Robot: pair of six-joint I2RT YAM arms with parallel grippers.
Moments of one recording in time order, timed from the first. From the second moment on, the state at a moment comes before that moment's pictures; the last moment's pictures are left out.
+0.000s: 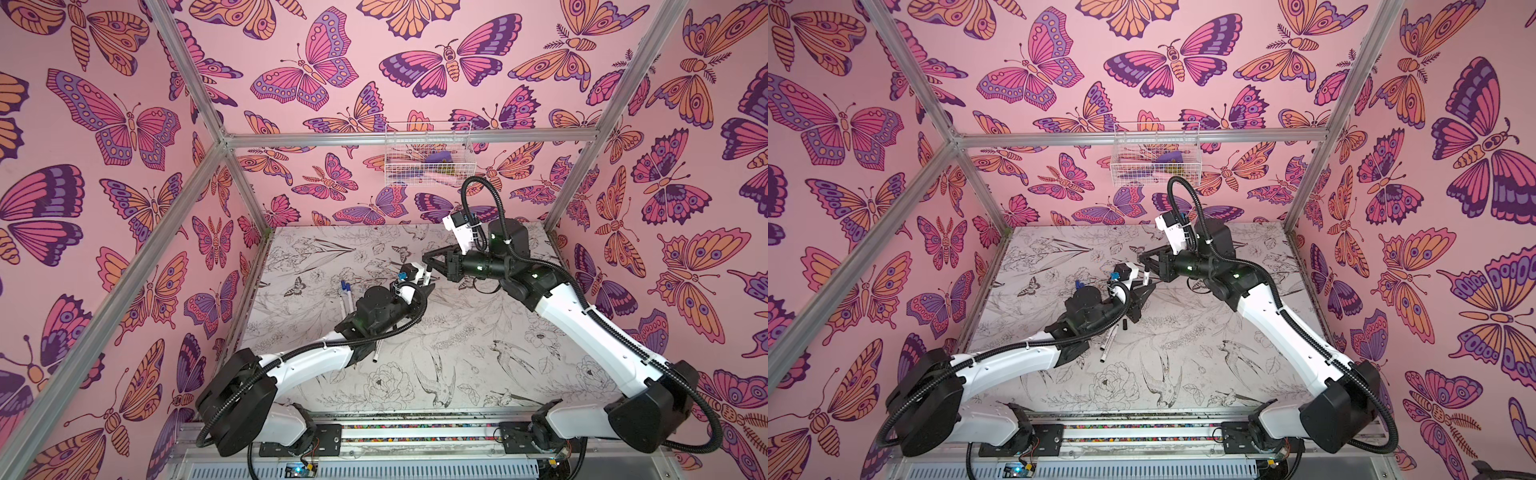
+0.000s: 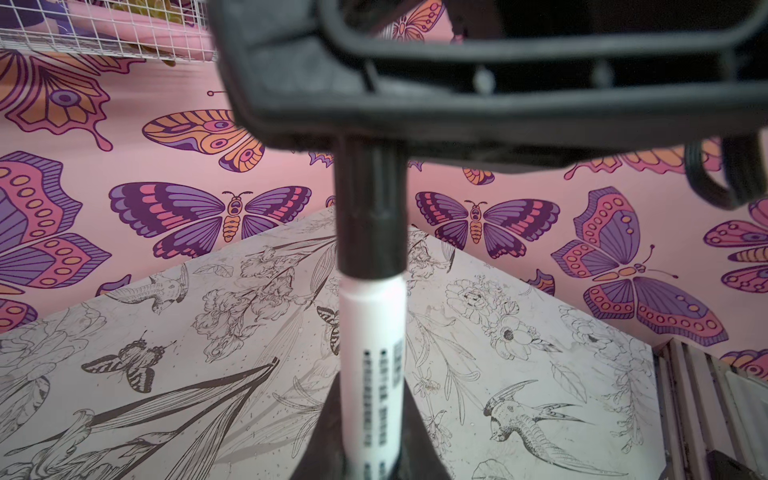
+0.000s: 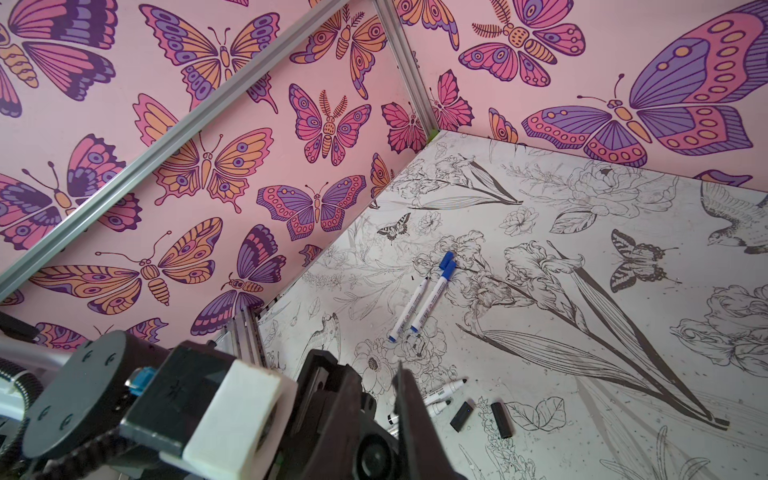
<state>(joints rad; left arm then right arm) -0.80 1.38 0.77 0.55 0.08 -0.09 0.53 1.37 1.31 -0.29 -0.57 0.31</state>
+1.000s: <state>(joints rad) -0.67 1.42 0.95 0.29 0.23 -0.06 0.53 1.48 1.34 -0.19 -0.46 0.34</state>
